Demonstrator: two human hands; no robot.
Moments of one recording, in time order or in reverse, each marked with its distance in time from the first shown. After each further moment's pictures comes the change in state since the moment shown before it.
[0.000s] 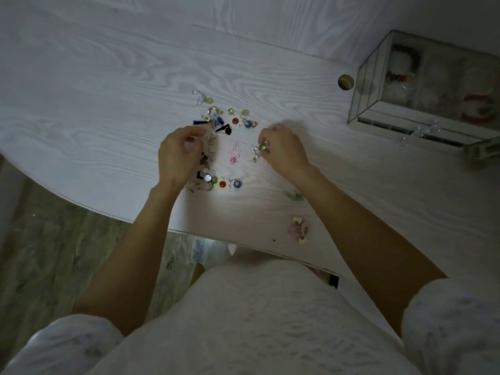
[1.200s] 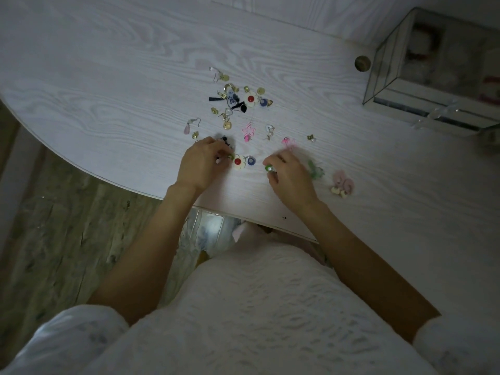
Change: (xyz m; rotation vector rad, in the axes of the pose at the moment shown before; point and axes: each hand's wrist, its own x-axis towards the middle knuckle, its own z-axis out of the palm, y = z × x) left_hand -0.049 -0.022 0.005 0.338 -0.264 0.193; right_hand -0.092 -0.016 0.046 0.056 0.095 -0.101
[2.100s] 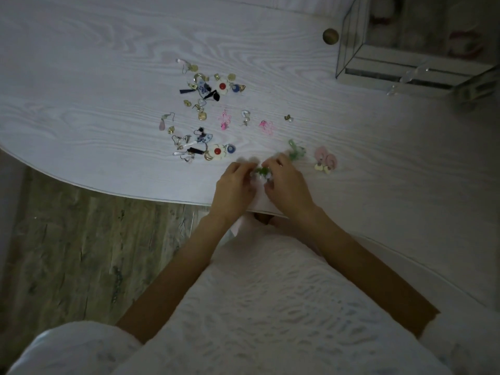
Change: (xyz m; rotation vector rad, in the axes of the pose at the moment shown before) left_hand -0.051 0.071 0.065 -0.240 -0.033 0.024; right_hand -0.049 0.001 -0.002 0.034 -0.058 0.223
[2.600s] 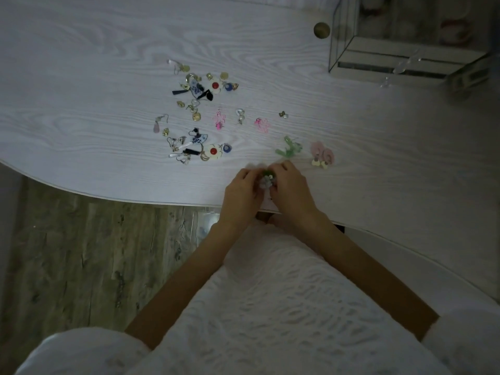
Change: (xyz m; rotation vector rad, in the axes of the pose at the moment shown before) left_hand -0.013 0.011 0.017 0.032 0.005 0.029; right_hand -0.015 0.006 0.004 0.037 0.015 0.108
